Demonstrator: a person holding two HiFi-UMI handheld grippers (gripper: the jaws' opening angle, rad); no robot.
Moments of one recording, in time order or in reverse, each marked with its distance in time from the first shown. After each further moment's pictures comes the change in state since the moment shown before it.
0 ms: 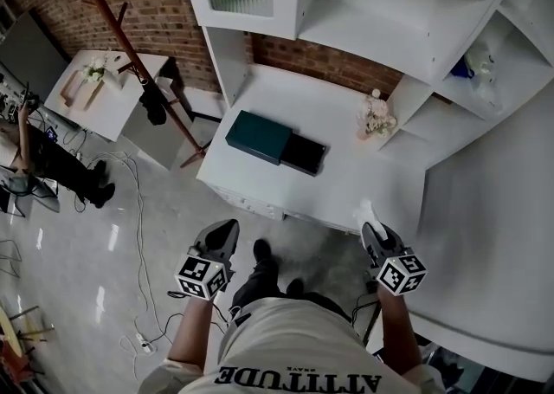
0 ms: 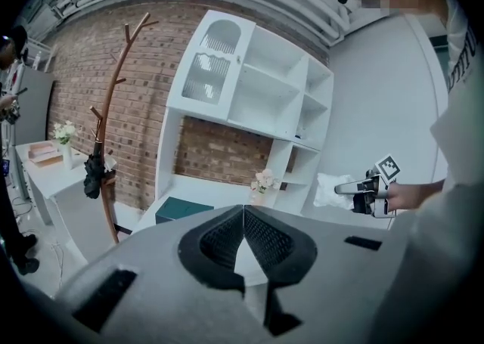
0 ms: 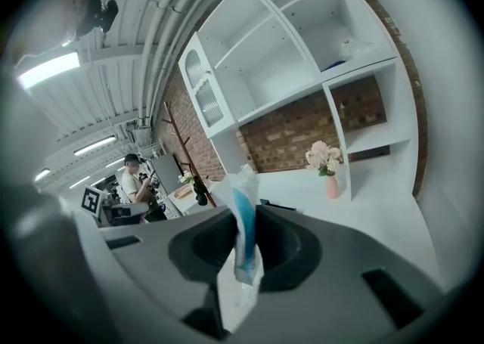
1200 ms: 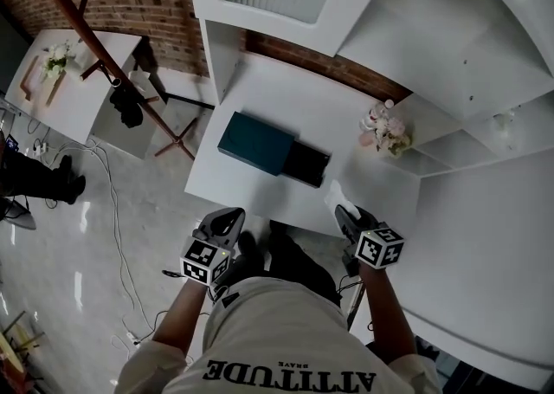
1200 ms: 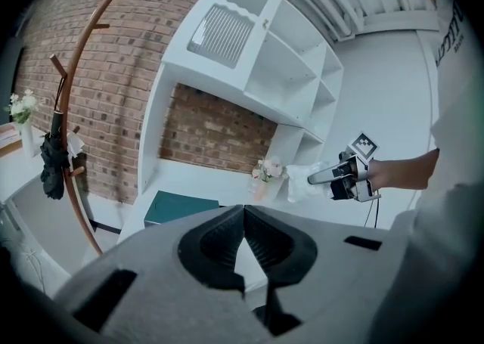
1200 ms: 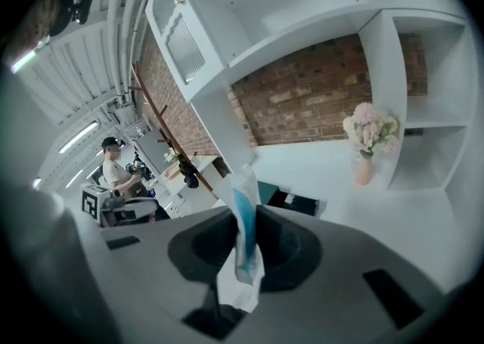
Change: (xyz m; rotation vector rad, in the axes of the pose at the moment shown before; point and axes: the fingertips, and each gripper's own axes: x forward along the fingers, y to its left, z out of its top) left arm 0.113 0.099 -0.005 -0.015 0.132 -0.193; right arm 0.187 0.025 0.006 0.040 0.281 -0.038
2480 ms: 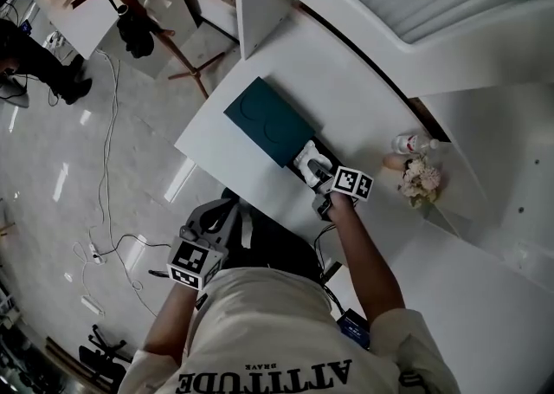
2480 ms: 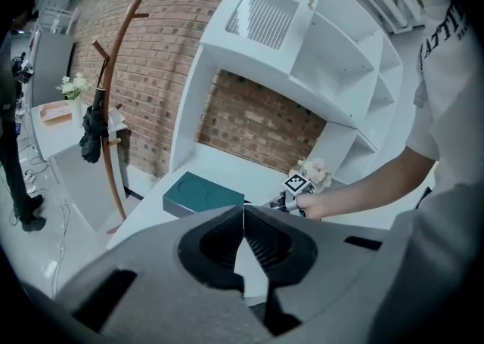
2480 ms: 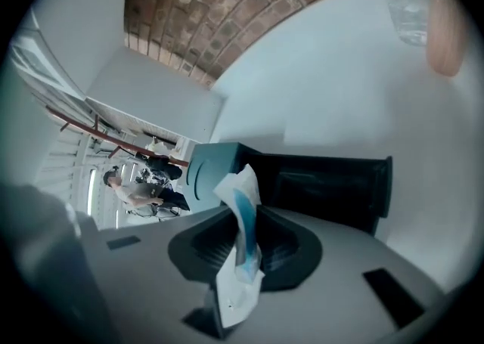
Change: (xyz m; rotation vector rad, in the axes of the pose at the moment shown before) left arm 0.042 0.014 -0.006 -0.212 0.037 0.304; right arm 0.267 -0.105 -0.061 0.406 0.444 0.197
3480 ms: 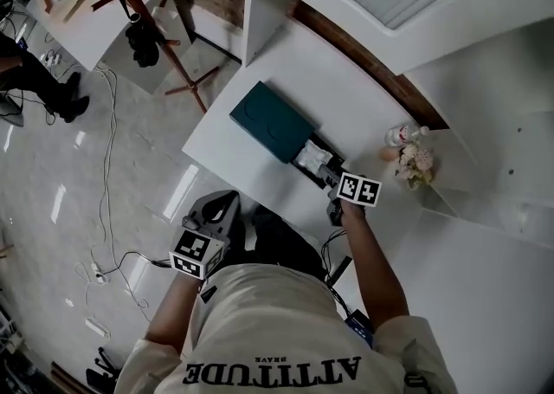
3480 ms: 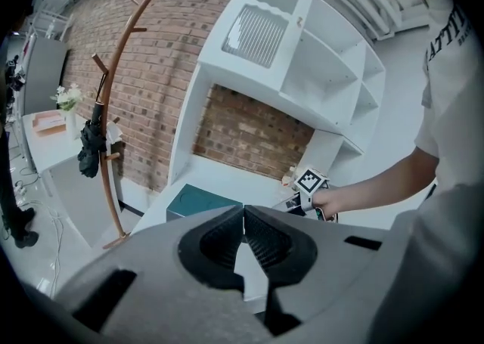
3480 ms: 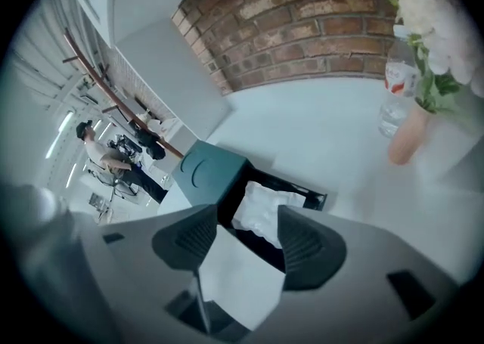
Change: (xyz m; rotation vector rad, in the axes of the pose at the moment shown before) left arm -0.028 0.015 0.007 0.047 -0.068 -0.056; right arm -0.070 0.011 -0.002 -0.295 -0.085 -0.288
